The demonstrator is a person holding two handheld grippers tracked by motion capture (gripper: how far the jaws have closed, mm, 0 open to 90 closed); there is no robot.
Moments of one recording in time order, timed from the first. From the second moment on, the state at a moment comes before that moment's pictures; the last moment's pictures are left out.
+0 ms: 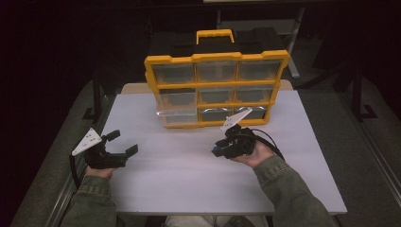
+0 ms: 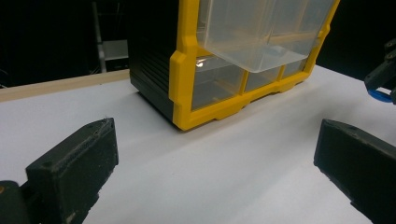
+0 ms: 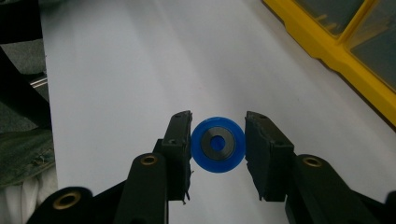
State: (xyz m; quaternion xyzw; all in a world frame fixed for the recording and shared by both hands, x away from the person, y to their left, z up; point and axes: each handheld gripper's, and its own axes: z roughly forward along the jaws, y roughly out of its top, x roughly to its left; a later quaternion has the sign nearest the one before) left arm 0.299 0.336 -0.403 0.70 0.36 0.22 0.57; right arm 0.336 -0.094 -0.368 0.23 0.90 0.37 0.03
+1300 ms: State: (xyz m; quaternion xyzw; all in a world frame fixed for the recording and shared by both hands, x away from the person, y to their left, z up) left arm 0.299 0.337 -0.403 0.70 0.36 0.22 0.57; right arm 0.353 -0.086 -0.318 0.21 0.90 0.37 0.06
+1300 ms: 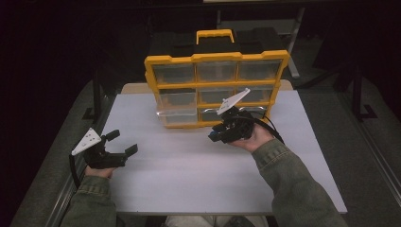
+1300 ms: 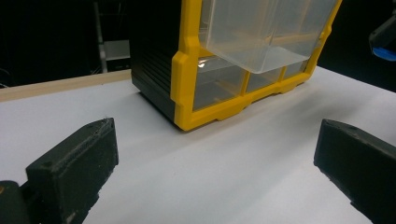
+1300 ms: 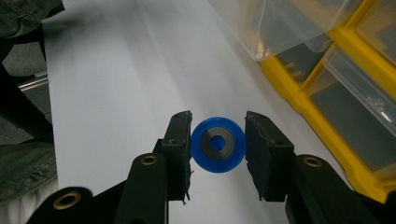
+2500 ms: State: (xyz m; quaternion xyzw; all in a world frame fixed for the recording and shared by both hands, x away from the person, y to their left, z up) left arm 0.303 0.332 -0.405 0.71 0.36 0.21 0.57; right arm 0.373 -0.068 -0.259 0.19 0.90 0.37 0.10
